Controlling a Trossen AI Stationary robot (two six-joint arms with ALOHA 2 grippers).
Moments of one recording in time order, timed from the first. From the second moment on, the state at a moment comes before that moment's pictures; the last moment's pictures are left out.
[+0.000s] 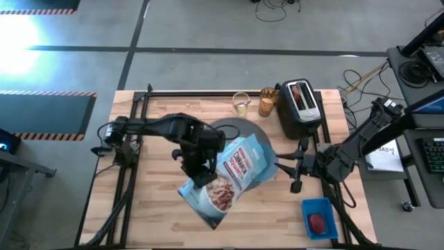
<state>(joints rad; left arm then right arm) -0.14 1.88 2.13 -1.57 0.59 -0.91 0.76 0.88 0.51 0.25 1.00 0.04</state>
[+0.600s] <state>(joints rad) -0.02 1.88 2.13 -1.54 0.76 -0.93 0.89 0.88 0.46 0.24 1.30 0.00</state>
